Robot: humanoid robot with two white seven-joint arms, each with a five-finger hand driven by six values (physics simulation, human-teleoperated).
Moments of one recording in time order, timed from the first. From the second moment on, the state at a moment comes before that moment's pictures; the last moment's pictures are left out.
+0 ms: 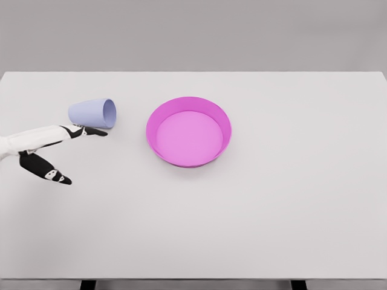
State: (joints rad) left arm -0.77 1.22 -1.17 -1.56 0.36 -0.61 -0.32; right arm -0.06 0.00 -0.08 0.15 0.08 -0.20 0.24
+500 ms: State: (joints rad) left arm -0.82 1.14 -1.04 -1.49 0.37 -0.61 -0.33; right arm -0.05 0.00 -0.08 0.15 0.08 -0.19 0.24
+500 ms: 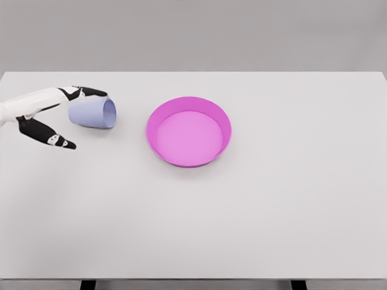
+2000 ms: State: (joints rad) left arm -0.95 0.81 -1.08 -1.13 0.17 -0.30 -0.42; right arm -0.05 0.00 -0.08 0.15 0.08 -0.19 0.24
